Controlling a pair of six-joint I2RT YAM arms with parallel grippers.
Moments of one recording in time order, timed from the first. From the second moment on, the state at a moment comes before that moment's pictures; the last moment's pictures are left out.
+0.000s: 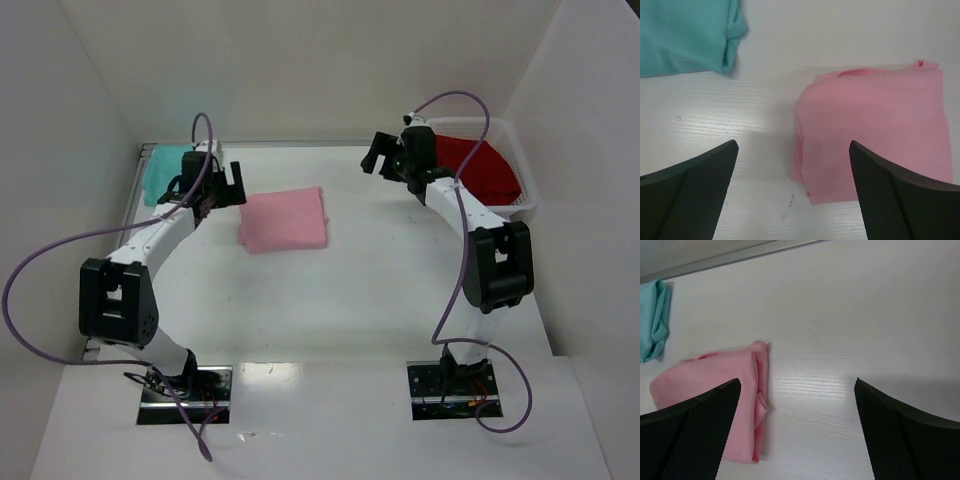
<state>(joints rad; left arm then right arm) -0.13 1.58 1.17 -0.23 -0.08 -0.24 0.22 1.80 1.40 -0.09 -0.09 0.43</state>
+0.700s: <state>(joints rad) -0.05 1.63 1.10 -0.09 0.41 -0.32 0.23 1.86 1.38 0.03 -0.39 0.48</state>
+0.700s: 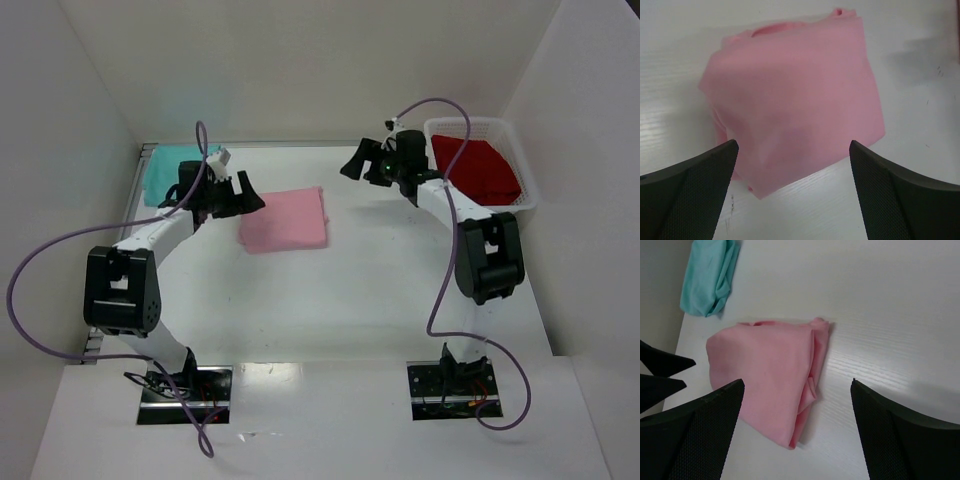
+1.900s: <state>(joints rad) 0.02 1.52 0.86 0.10 0.59 -0.46 0.55 2.53 2.22 -0.04 -0.64 0.60</state>
